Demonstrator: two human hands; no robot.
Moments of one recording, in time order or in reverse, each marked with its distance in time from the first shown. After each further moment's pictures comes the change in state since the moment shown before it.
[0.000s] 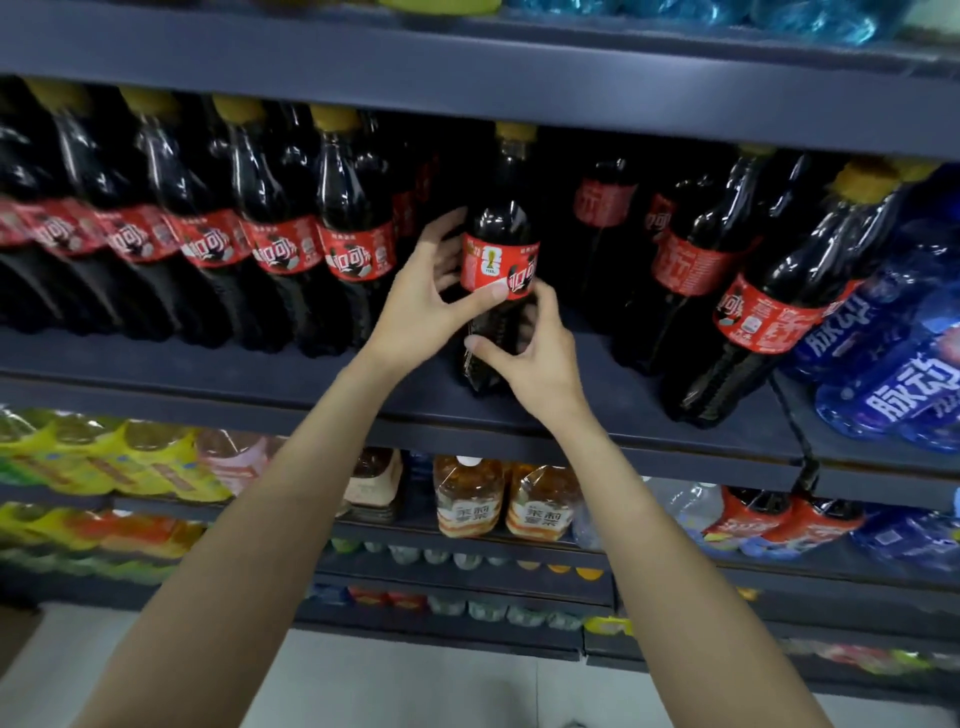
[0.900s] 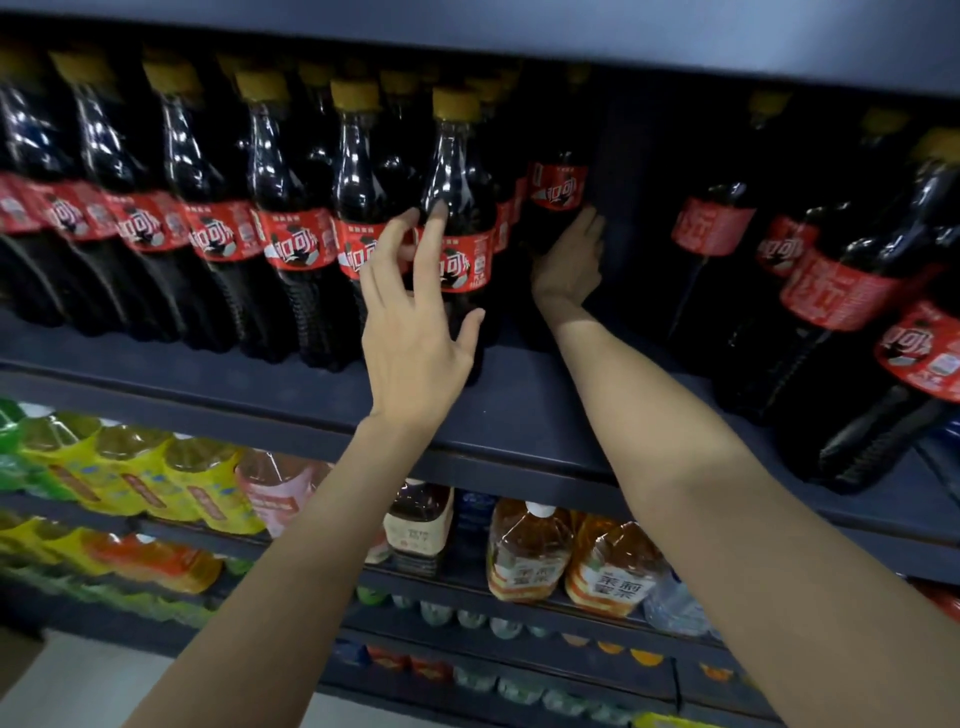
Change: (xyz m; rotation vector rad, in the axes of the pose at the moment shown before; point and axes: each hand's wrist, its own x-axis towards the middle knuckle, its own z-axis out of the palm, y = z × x) left_hand -0.020 -0.053 -0.045 0.778 0.603 0.351; right_hand 0.177 0.013 0.087 -0.469 0.410 0.078
